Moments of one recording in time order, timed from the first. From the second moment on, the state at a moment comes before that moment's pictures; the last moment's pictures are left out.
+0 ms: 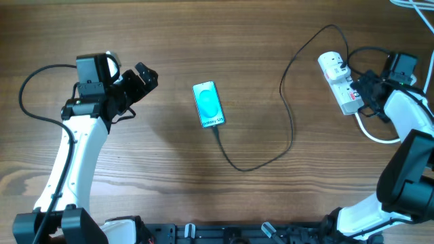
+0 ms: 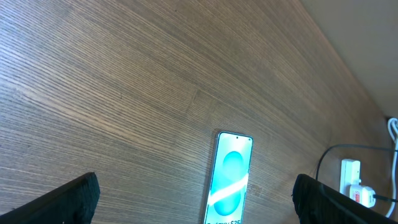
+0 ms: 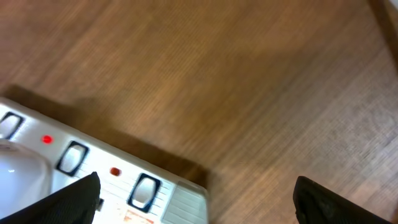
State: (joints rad) left arm 0.07 1.43 1.03 -0.50 0.30 -0.59; right arm -0.34 1.78 1.10 -0.39 0.17 0.50
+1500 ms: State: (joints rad) left arm 0.07 1.43 1.03 -0.50 0.30 -0.59; right arm -0.28 1.93 1.11 -0.17 0.18 0.39
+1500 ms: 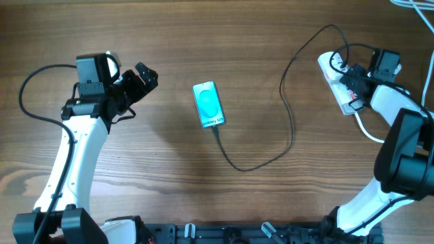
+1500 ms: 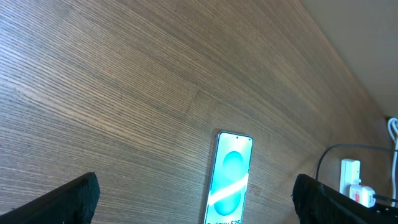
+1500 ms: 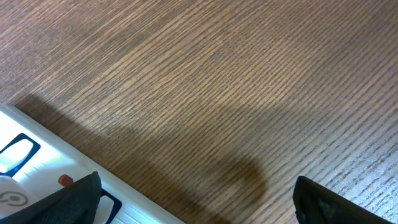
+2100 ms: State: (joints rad) left arm 0.07 1.43 1.03 -0.50 0.30 -0.59; right arm -0.28 1.91 1.15 -0.33 0.12 0.34
